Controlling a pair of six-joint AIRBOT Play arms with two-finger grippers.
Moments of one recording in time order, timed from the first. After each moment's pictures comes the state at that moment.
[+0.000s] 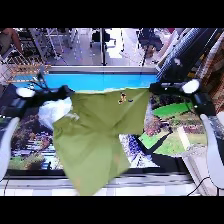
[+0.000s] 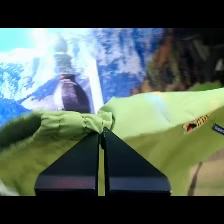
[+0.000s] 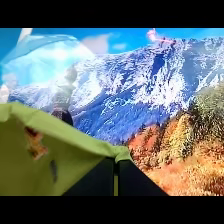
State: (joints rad) left arm 0.01 -1.69 1.54 0.54 -0.78 -1.17; right arm -0.04 -1.55 1.60 -1.00 0.84 1.27
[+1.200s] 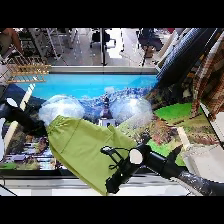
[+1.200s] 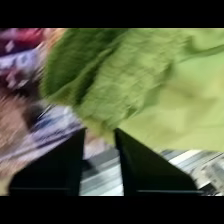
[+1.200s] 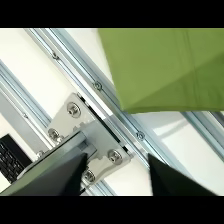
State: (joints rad) left arm 0.34 -1.90 1.66 1.23 -1.74 -1.18; right arm 0.81 -1.20 0.83 -0.91 1.24 1.46
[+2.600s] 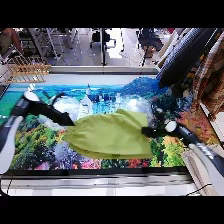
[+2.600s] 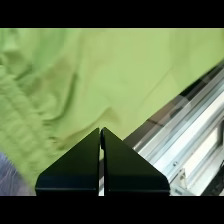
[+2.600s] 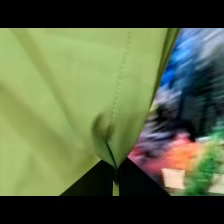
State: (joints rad) left arm 0.01 -1.75 1.53 0.85 -1.51 -1.08; right arm -0.01 -1.35 0.89 -1.16 0.79 1.41
